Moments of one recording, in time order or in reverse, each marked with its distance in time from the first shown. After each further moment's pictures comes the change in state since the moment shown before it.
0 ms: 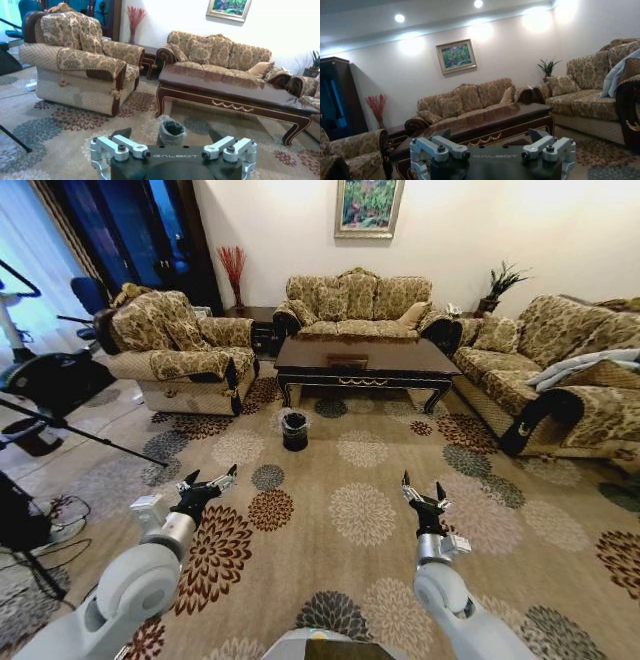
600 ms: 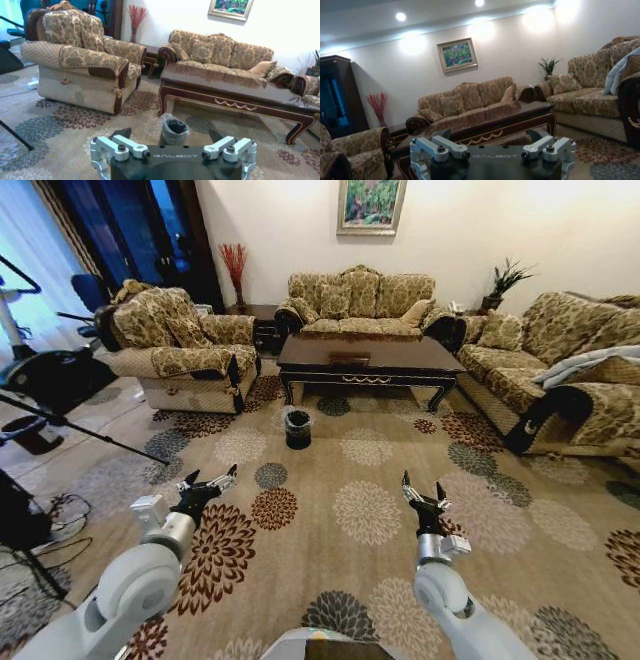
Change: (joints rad) left arm 0.000 0.000 0.000 0.000 0.000 0.000 0.000; right arm 0.000 0.000 0.000 0.000 0.000 0.000 0.000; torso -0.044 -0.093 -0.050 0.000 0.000
